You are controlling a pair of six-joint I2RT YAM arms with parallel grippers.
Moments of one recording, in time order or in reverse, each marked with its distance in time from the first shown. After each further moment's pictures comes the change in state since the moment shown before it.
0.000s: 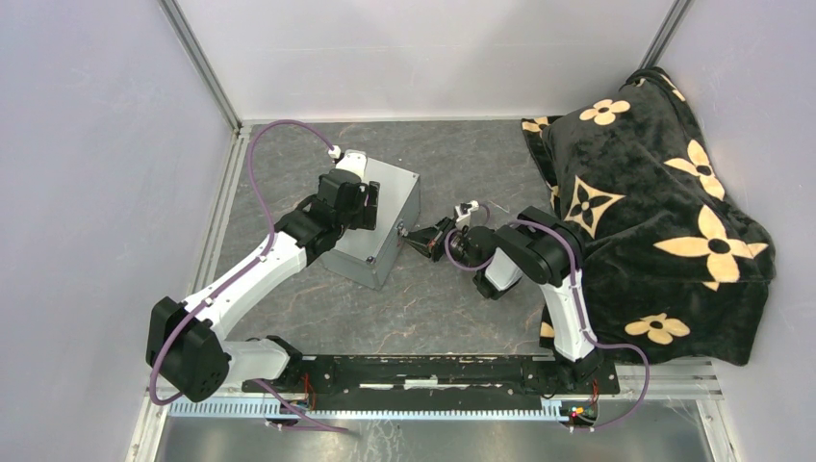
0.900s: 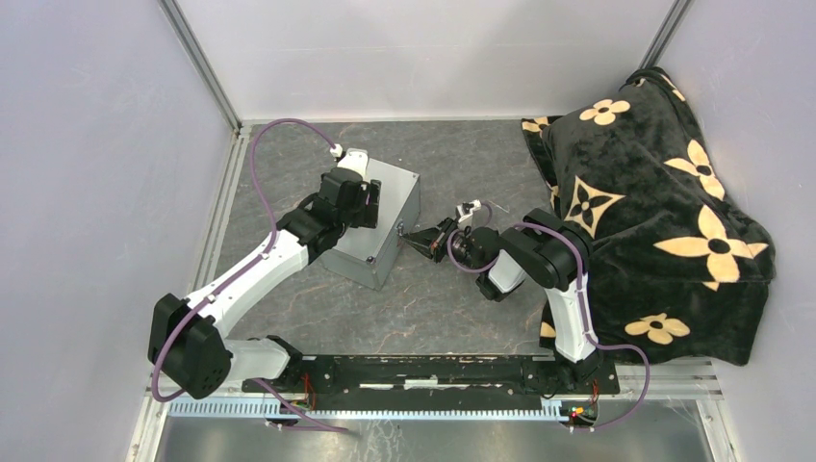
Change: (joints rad) left arm 0.000 0.016 0.008 0.011 0.005 0.000; right arm 0.007 -0.069 -0.048 0.002 -0.005 -0.018
